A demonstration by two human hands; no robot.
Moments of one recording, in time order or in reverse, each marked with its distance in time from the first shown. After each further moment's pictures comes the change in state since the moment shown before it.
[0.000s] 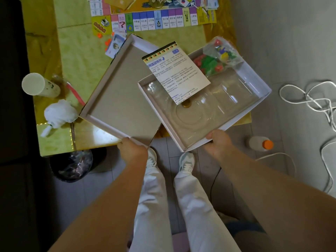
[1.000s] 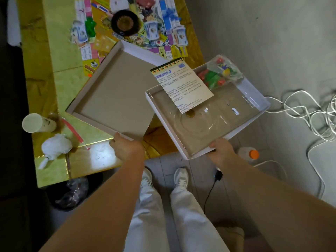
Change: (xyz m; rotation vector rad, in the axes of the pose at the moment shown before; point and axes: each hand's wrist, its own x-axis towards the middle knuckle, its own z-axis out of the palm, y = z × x) left_hand -0.040 0.100 -0.031 -0.236 0.124 0.088; right_hand -0.028 -0.067 -0.041 0.303 -0.028 0.040
